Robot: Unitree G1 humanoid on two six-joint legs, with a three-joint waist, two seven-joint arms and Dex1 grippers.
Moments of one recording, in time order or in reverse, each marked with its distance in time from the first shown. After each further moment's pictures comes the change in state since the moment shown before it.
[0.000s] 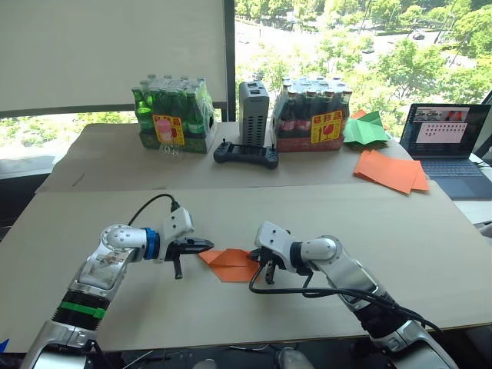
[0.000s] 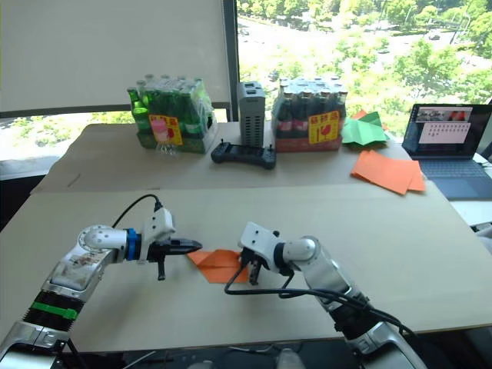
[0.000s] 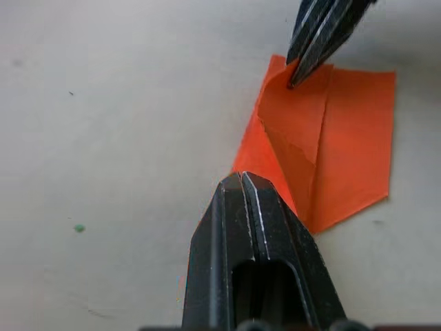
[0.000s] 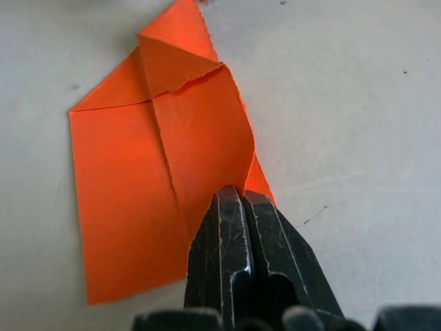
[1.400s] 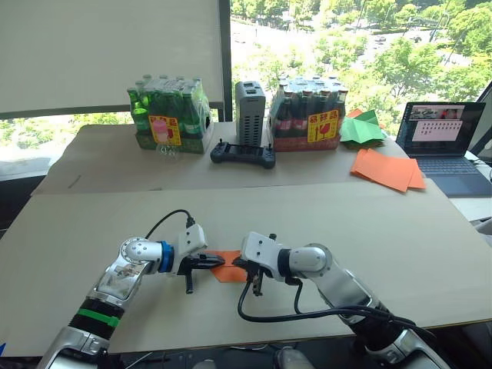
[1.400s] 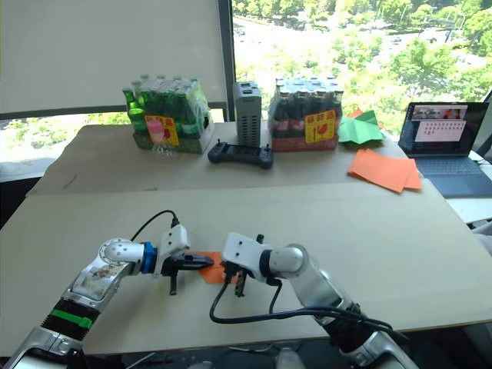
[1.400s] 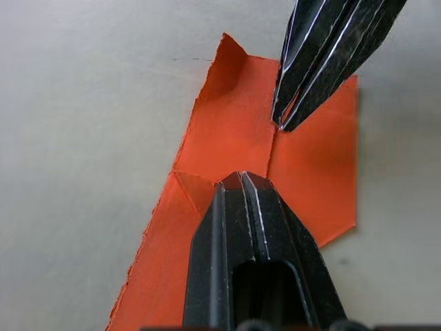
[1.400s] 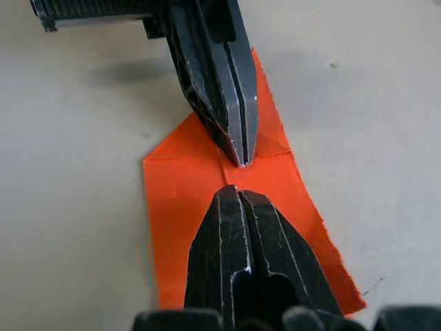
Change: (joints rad) left arm 0.047 -0.076 -0.120 0.106 0.087 -0.117 0.014; right arm 0.035 0.044 0.091 -0.094 -0.036 -0.035 -0.044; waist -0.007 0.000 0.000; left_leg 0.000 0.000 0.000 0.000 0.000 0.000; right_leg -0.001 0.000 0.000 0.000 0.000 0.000
